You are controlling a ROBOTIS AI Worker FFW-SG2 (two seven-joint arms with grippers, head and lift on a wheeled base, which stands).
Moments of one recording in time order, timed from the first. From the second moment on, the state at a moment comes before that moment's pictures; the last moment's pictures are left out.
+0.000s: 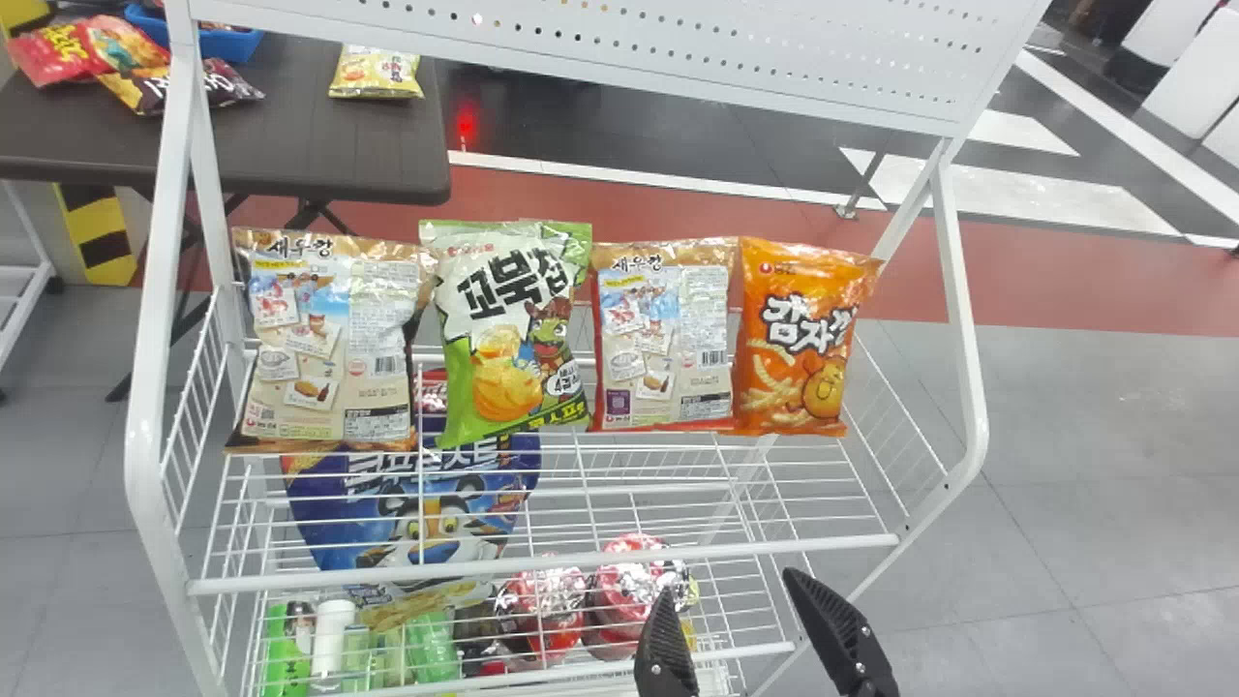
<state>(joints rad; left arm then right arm) 0.51 0.03 -0.02 -1.90 0.12 1.26 -1.25 1.05 -0.07 0.07 -2.31 0.06 -0.27 -0.08</state>
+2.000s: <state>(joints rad) 0.51 0.04 -0.08 -1.91 0.10 1.26 -1.25 0.41 -0.07 0.21 -2.02 0.04 0.12 0.01</state>
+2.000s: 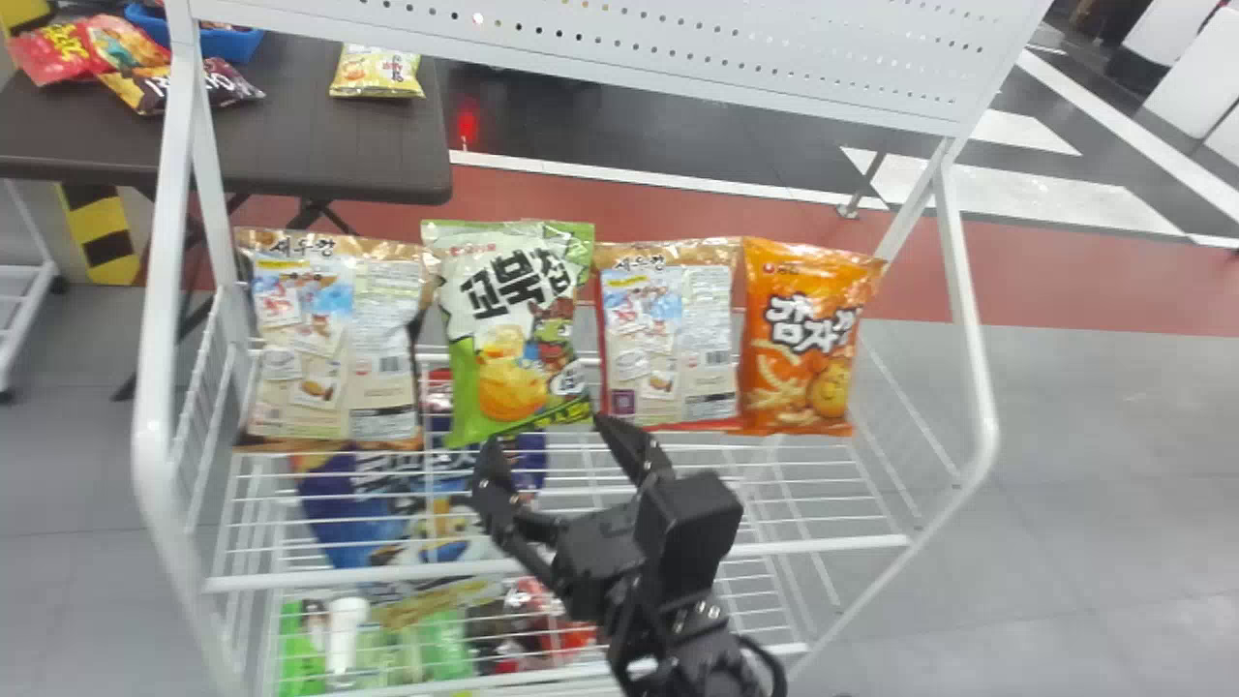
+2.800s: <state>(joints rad) 0.49 0.04 -0.08 -1.90 0.11 1.26 -1.26 -0.03 0.00 0.26 -1.59 -0.09 0.20 0.32</state>
